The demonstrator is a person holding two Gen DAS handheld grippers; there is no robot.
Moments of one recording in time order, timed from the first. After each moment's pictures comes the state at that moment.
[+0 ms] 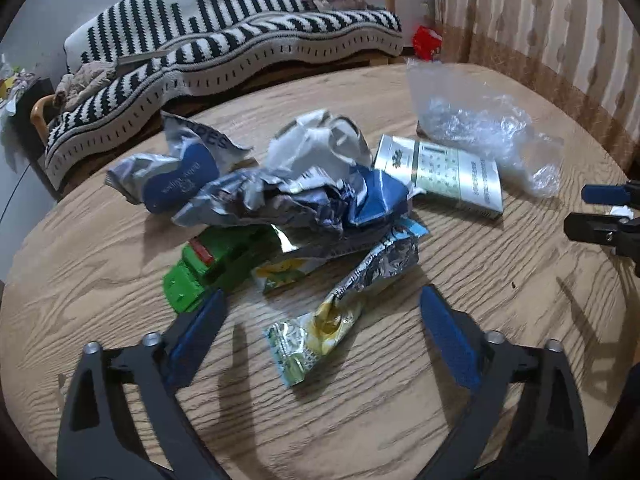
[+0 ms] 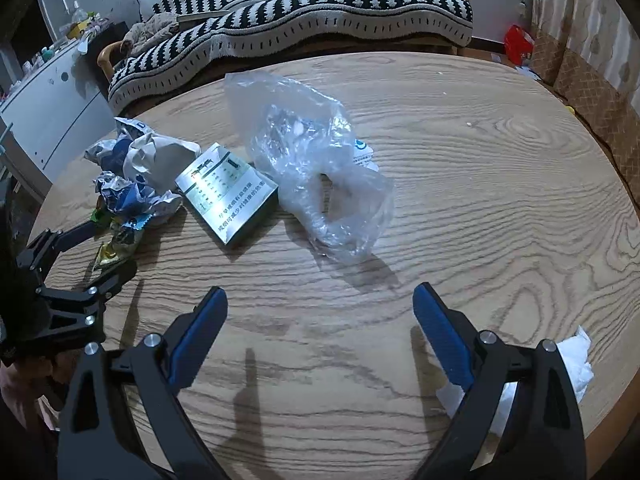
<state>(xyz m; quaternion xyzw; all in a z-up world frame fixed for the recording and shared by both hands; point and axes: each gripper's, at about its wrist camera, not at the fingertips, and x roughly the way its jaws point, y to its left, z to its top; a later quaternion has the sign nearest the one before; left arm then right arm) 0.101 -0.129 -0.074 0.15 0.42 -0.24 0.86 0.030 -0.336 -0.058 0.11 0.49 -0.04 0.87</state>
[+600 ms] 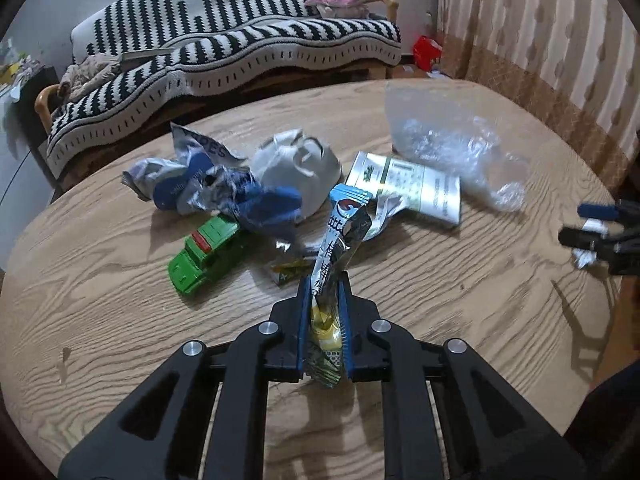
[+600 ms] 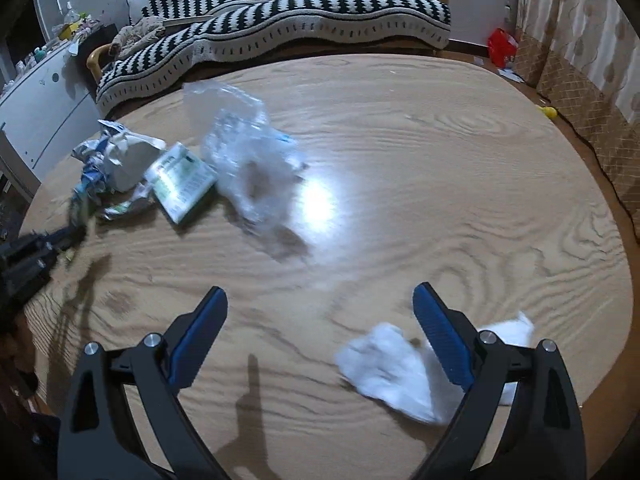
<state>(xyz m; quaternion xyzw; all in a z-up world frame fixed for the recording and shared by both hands) 0.070 -0.128 -0.038 0.12 0.41 -0.24 0.87 -0.013 -0.381 -0.055 0.10 0.48 -0.07 0.87</state>
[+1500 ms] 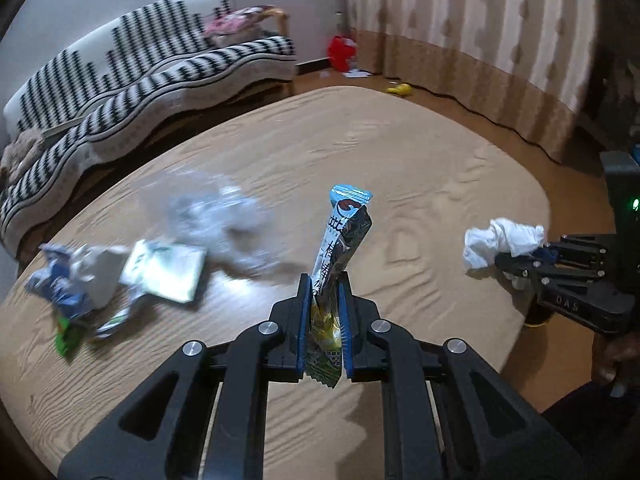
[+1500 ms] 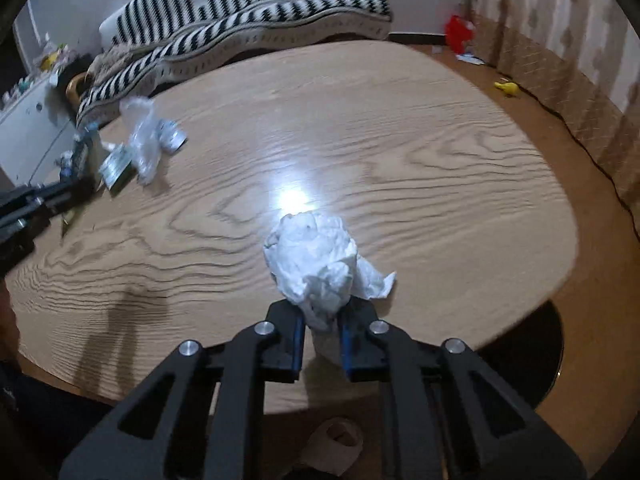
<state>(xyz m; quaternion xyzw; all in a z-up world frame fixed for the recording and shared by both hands) -0.024 -0.324 -0.004 0.18 0.38 -0.36 0.84 -0.144 -0.492 -0.069 0.14 0.45 -0.11 0.87</state>
